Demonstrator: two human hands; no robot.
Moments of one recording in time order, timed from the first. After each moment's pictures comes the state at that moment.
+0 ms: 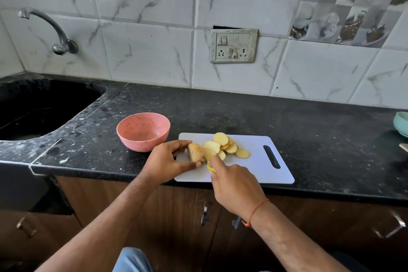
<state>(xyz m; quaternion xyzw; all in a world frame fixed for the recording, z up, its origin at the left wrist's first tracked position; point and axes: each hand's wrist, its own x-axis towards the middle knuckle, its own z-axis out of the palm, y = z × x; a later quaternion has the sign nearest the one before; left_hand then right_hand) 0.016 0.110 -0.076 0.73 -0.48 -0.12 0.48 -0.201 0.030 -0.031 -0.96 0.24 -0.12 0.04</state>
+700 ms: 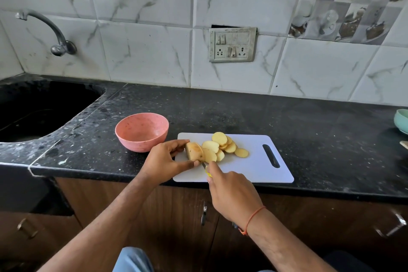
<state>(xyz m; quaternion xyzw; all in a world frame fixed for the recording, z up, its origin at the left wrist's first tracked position) 0.017 0.110 -0.077 0.73 -0.47 -0.13 0.49 -0.206 0.035 -0.048 -0.96 0.24 -0.12 0.03</state>
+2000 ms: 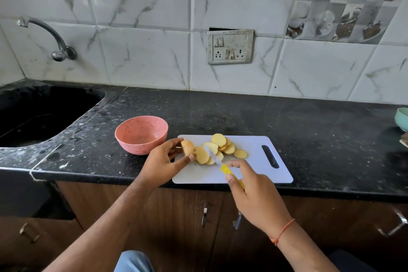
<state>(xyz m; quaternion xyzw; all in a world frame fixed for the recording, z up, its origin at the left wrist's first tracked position) 0.017 0.113 -0.076 0.72 -0.44 -0.15 0.52 -0.251 0.019 -0.042 -0.91 0.26 -0.25 0.18</state>
